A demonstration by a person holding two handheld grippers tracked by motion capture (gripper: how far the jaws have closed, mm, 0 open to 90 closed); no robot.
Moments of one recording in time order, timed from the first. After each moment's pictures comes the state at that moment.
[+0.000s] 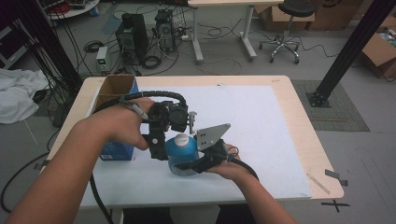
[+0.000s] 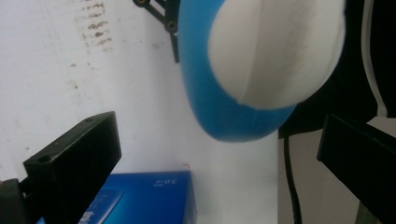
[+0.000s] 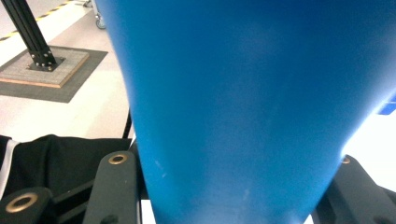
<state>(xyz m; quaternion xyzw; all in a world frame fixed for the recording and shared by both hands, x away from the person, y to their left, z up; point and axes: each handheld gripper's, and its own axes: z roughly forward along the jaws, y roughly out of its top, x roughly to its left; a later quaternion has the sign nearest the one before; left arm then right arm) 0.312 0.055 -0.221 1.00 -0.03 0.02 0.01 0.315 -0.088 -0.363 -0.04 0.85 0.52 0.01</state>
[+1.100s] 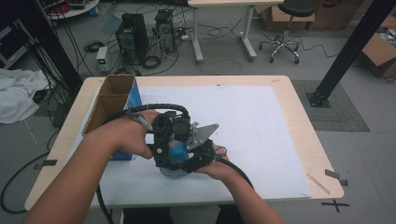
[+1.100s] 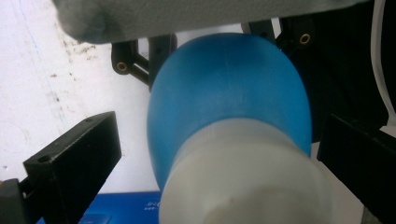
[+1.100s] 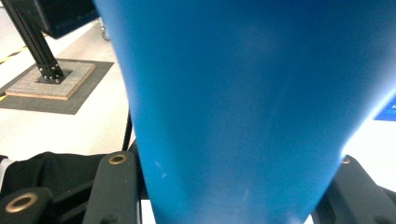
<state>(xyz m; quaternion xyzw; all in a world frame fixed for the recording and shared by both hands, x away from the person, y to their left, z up) 0.310 0.051 -0.254 1.00 -0.04 0.02 0.01 0.319 -0.063 -0.376 -0.02 0.85 0.53 -0.02</state>
